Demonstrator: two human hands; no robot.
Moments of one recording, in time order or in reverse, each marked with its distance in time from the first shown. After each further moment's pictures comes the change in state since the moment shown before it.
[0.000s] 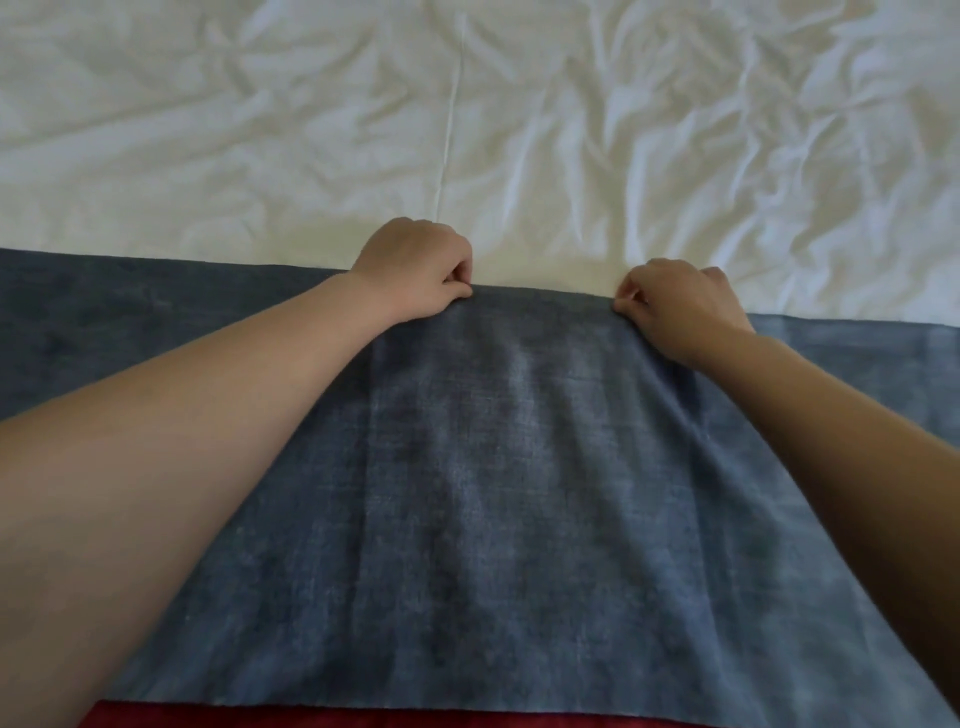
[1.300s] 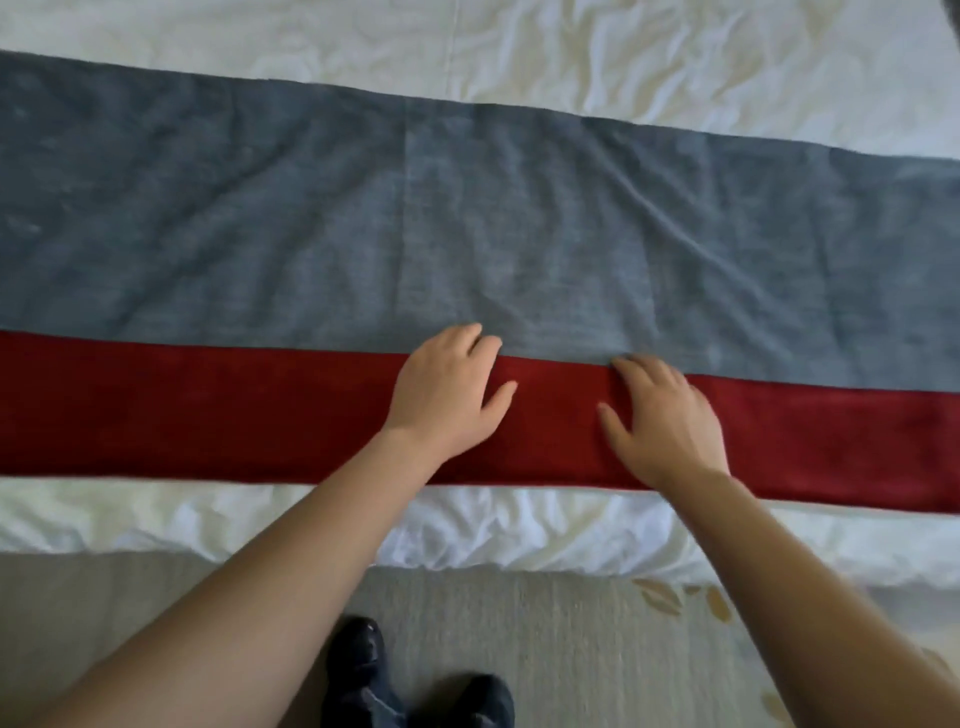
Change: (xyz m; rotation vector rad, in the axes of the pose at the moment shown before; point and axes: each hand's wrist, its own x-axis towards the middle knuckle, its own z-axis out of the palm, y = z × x) left_hand -0.329 0.173 0.110 -0.072 0.207 -0.076; right_hand -0.371 -0.081 0.089 0.053 0.079 0.133
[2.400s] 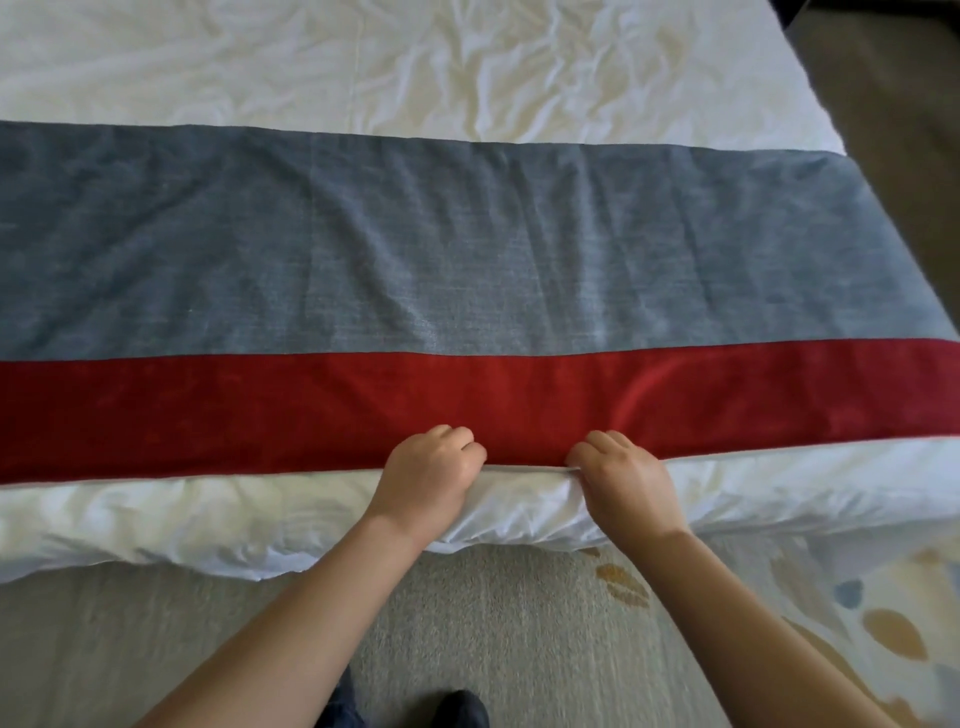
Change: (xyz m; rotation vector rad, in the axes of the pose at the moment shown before) left_hand -0.068 0.100 0.026 0.036 -0.022 0.244; right_hand -0.100 0.055 0.007 -0.034 0.075 -0.131
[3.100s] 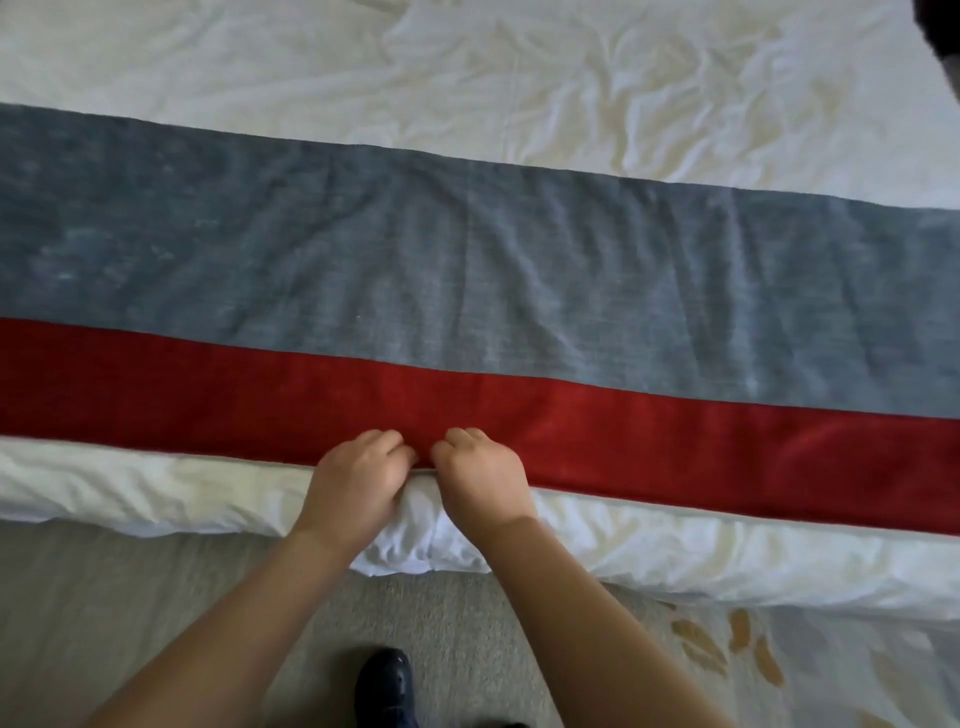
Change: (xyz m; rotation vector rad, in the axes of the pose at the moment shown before) left_hand -0.103 -0.148 -0.058 0.050 0.002 -0.288; right_hand 0.086 -0.242 0.022 0.125 0.048 -0.296
